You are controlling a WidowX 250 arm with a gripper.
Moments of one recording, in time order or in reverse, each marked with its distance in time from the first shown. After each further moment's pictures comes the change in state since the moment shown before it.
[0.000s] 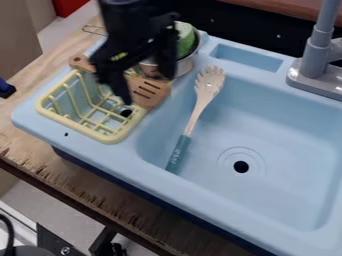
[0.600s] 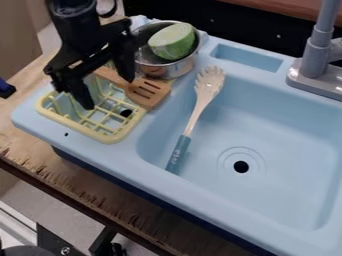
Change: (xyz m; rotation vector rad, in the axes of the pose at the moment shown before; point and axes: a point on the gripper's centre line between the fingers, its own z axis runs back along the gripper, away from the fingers) arm 0.031 0.025 -0.017 0.023 -0.055 0.114
